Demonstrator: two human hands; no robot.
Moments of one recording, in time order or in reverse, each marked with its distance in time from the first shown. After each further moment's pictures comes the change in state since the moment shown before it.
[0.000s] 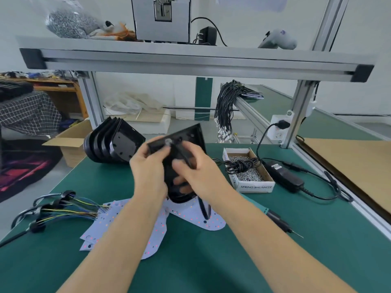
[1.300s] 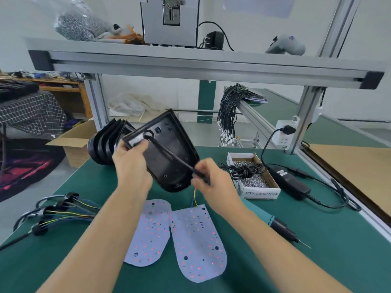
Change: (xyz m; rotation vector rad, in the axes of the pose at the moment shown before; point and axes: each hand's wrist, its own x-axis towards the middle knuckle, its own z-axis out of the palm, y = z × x) left_hand 0.034 0.023 -0.016 0.037 0.159 0.006; right_hand 0.020 0.053 -0.018 -0.457 0.123 -0.164
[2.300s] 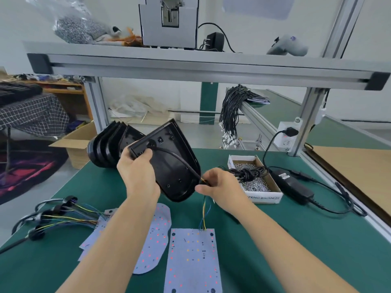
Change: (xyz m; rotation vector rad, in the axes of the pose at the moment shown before) left_hand -0.009 -0.016 0.006 0.051 0.088 0.064; right_hand 0.015 0.019 -0.014 0.058 -0.103 0.301
